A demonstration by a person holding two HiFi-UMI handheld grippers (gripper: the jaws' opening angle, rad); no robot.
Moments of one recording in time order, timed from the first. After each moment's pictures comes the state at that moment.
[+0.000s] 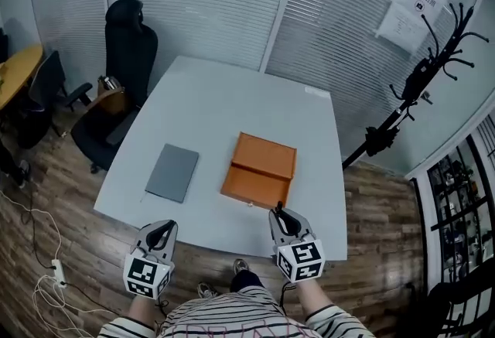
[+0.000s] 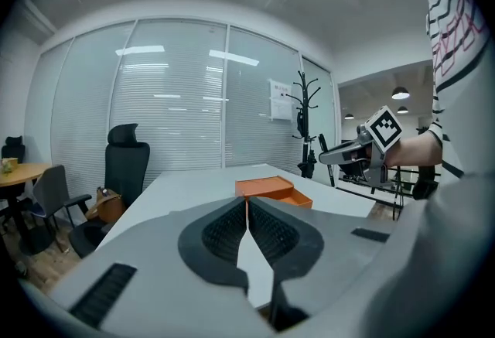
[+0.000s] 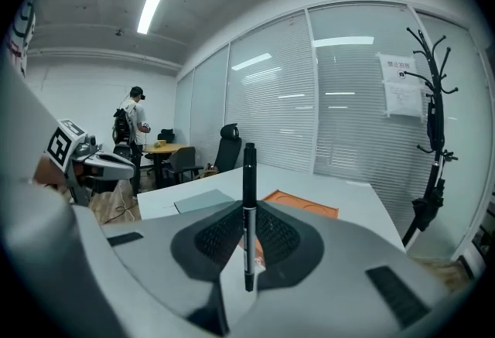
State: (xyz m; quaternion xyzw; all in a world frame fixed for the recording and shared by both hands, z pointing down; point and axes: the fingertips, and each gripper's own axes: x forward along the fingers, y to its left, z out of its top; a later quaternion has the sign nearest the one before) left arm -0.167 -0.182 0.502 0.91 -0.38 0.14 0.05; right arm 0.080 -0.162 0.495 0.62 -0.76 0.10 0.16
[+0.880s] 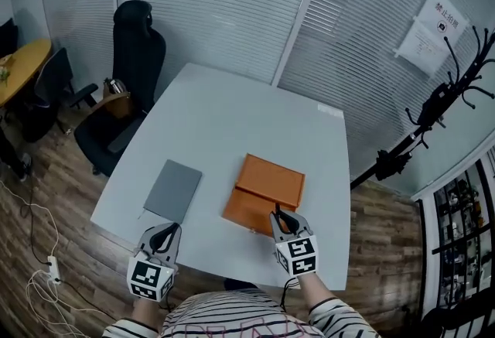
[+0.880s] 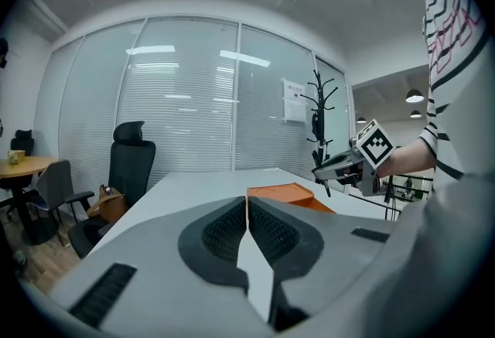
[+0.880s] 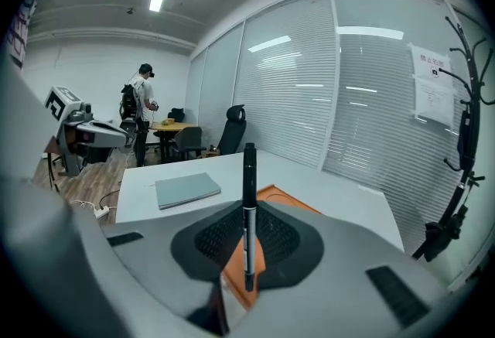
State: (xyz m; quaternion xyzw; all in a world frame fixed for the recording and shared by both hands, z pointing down) left arm -0.138 -0.251 0.505 0.90 -0.41 0.12 0.06; right arm 0.117 -0.262 0.533 0.58 -0.78 0.09 0.24
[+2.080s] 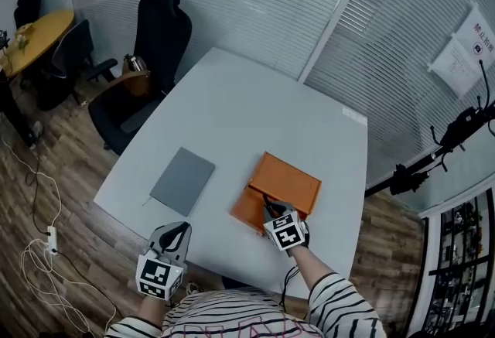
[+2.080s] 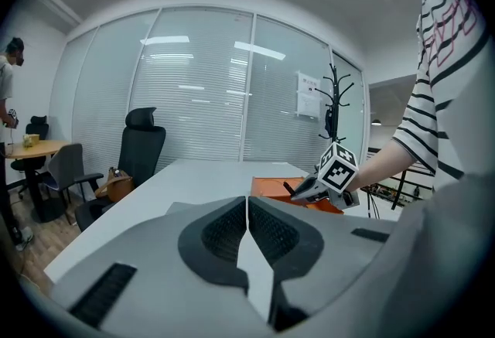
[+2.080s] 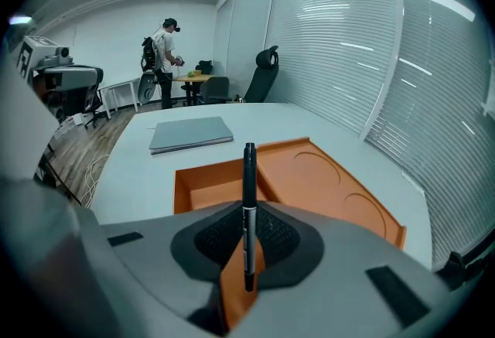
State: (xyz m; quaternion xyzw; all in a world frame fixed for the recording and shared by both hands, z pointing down) left arm -0.131 -0.254 0.534 0.88 -0.45 0.13 0.11; right arm 0.099 -0.333 0.655 0.45 -0.78 0.13 0.41
